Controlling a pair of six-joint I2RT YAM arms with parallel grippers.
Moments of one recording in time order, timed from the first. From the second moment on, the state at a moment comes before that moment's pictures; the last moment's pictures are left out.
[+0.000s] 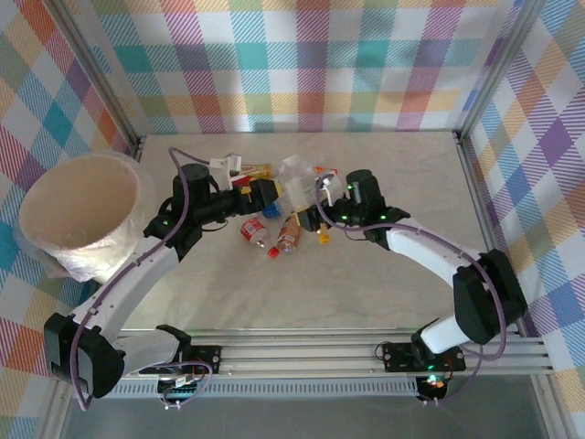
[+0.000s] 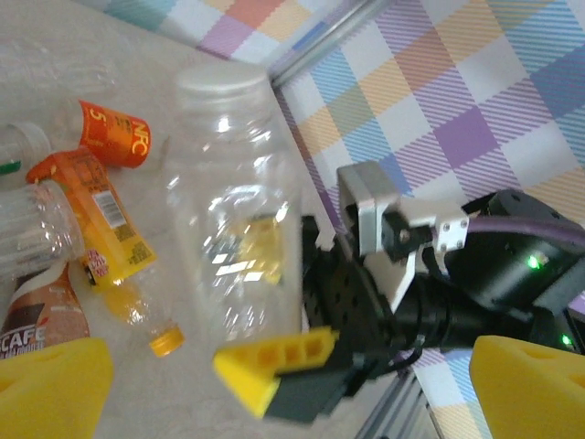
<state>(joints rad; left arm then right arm) -0.42 1.16 1.00 -0.16 0.51 -0.70 0.58 1.49 0.97 0.01 -0.44 0.09</state>
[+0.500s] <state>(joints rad) -0.45 1.16 1.00 -0.17 0.29 -0.75 0.73 1.55 1.01 0.14 -0.49 0.23</state>
